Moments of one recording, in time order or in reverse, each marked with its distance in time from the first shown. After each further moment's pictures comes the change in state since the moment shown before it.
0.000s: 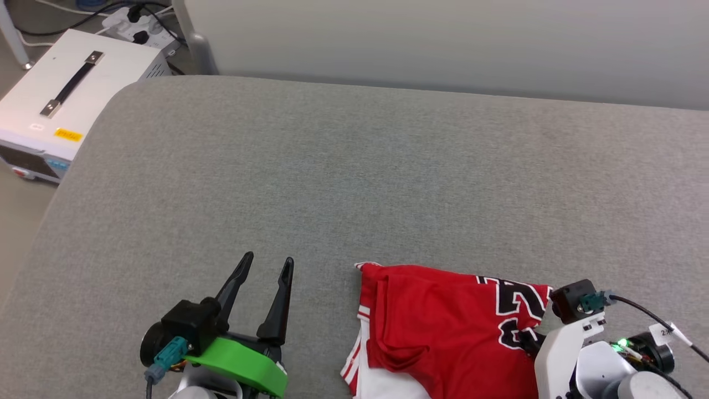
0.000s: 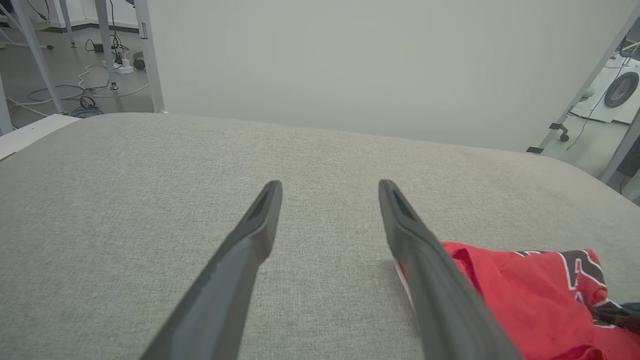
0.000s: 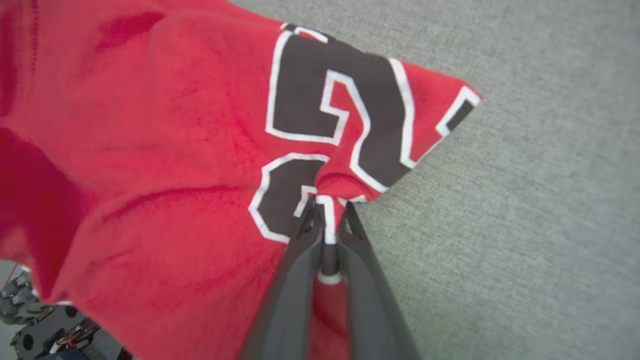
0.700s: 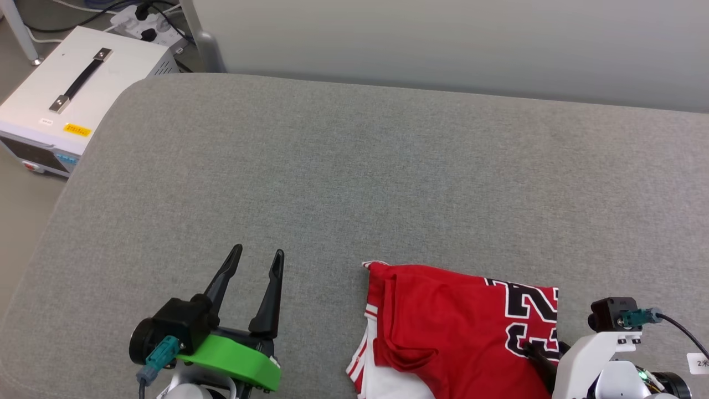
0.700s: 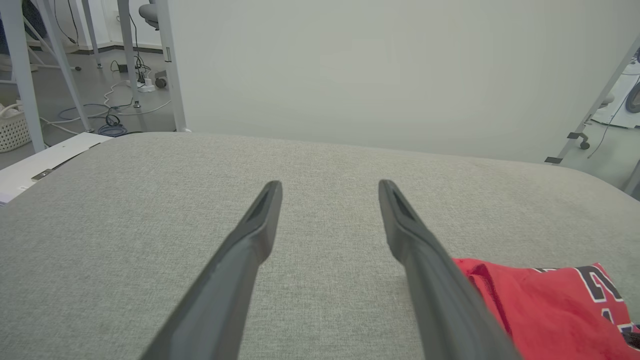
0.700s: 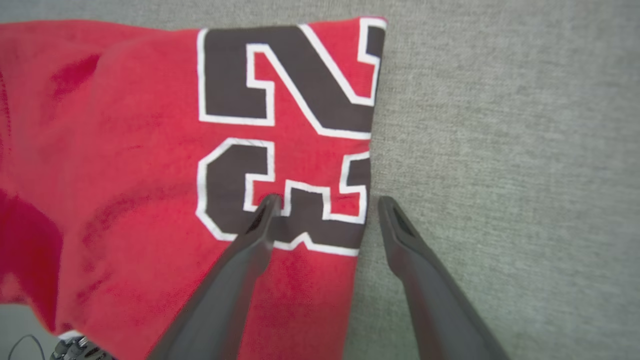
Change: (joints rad) left arm 0.011 -0.015 0.049 -0.038 0.048 0.000 0.000; right arm 0.078 0.128 -0.206 0.008 0.020 0.001 -0.003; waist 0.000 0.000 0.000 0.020
